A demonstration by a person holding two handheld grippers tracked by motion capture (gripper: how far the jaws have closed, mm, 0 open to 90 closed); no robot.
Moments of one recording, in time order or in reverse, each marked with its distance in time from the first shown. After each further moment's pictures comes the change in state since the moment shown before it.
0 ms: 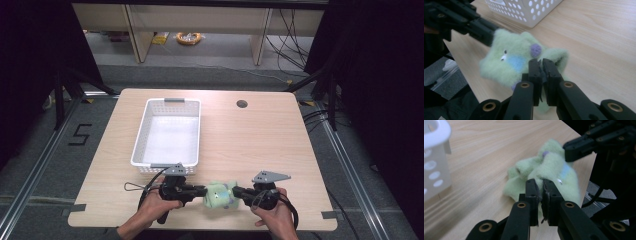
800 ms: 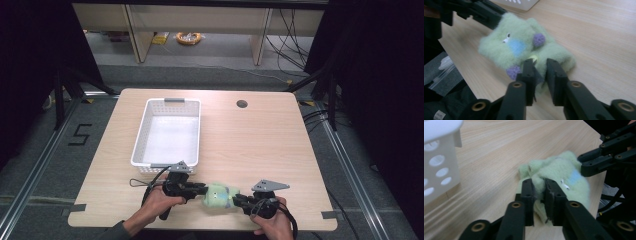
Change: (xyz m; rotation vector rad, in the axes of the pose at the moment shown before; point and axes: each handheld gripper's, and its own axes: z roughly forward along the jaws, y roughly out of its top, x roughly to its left) left arm 0.011 -0.005 0.008 0.041 0.037 -0.027; right arm -0.004 -0.023 0.007 0.038 -0.048 0.033
